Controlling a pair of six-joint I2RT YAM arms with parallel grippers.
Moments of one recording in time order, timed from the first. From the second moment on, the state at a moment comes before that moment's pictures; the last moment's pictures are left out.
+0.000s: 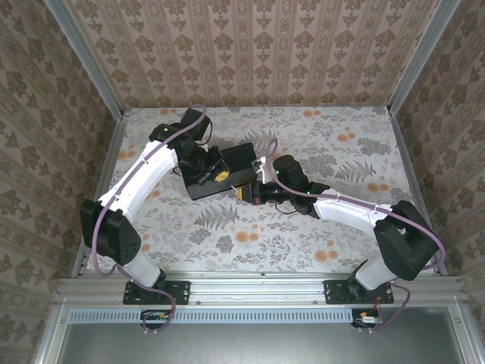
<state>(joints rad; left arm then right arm) -0.50 1.61 1.56 -1.14 0.45 -1.01 0.67 1.50 0.87 0.12 -0.54 0.71</state>
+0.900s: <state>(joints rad) -0.29 1.87 1.88 -1.05 0.30 0.00 0.60 1.46 1.01 -0.19 -0.58 0.59</state>
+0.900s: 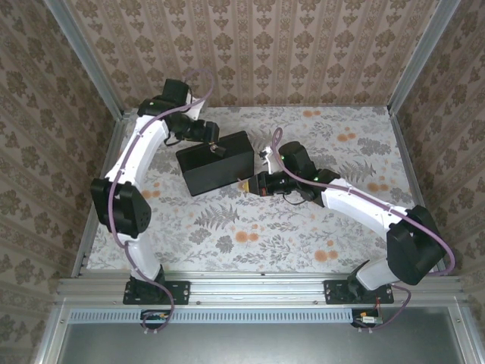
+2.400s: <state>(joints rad) -0.44 1.70 1.70 -0.97 0.69 0.64 0.42 1.32 0.97 -0.40 -0.61 0.50</state>
